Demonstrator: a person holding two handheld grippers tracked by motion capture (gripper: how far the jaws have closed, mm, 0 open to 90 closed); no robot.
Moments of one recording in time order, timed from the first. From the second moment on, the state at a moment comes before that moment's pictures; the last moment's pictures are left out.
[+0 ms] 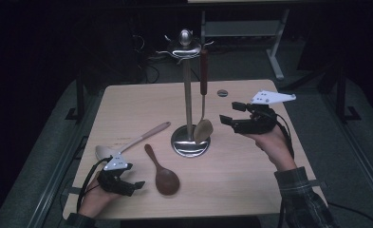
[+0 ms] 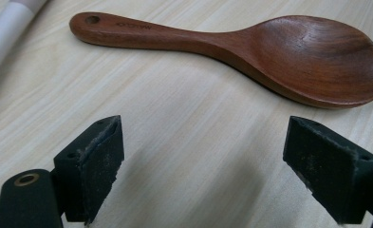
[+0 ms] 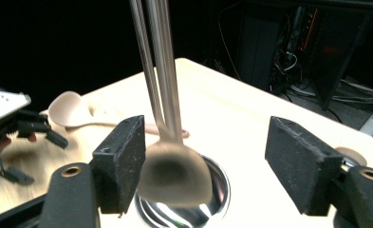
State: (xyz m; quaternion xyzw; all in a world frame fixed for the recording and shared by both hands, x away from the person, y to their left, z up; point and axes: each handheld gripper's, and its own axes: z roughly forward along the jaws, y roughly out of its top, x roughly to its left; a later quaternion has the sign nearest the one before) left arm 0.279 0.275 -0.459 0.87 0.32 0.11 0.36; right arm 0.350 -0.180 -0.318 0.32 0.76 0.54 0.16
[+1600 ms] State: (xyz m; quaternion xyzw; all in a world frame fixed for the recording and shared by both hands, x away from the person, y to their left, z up) left arm 0.346 0.226 -0.235 0.85 0.26 0.06 0.46; right arm 0.284 -0.226 -0.449 0.39 0.79 0.45 0.14
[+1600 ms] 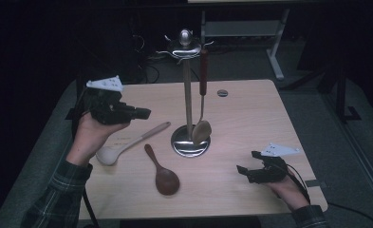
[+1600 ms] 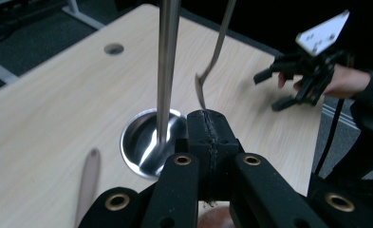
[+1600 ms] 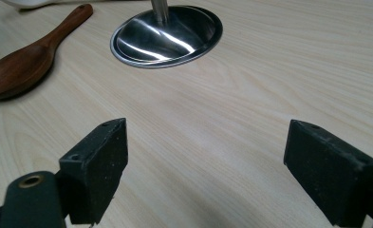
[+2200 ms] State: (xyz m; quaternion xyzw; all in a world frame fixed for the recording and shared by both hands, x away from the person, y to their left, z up) left arm 0.375 0.195 -0.146 0.84 0.21 0.09 0.49; right arm 0.287 -0.225 -0.458 0.40 0.79 0.43 0.14
